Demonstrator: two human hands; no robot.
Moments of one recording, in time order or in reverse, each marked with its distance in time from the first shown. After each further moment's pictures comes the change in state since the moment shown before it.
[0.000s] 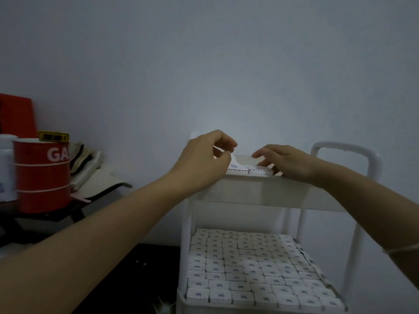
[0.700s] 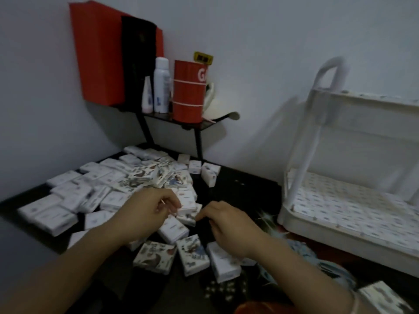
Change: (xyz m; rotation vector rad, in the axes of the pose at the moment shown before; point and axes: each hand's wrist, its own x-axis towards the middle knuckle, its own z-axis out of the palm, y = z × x) left_hand -0.320 -0.152 -0.168 0.417 -0.261 -0.589; right_hand -0.118 -0.174 0.341 -0.075 -0.362 -0.609
